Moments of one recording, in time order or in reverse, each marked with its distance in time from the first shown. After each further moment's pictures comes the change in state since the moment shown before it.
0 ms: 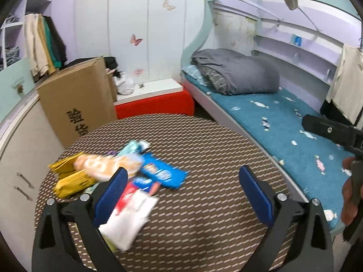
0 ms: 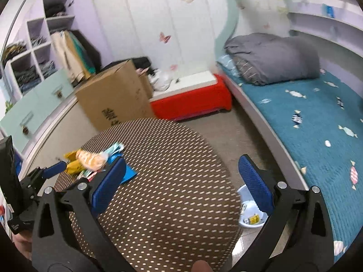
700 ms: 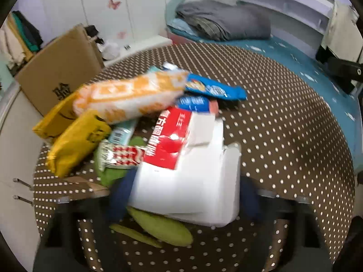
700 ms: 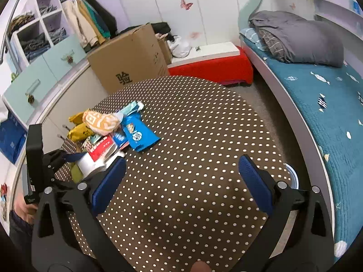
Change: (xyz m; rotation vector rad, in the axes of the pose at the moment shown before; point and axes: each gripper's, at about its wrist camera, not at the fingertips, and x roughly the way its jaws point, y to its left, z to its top) left arm 0.068 0.081 -0.069 0.185 0.280 -0.086; right arm 0.060 0.042 -0.038 -0.077 0.190 0.086
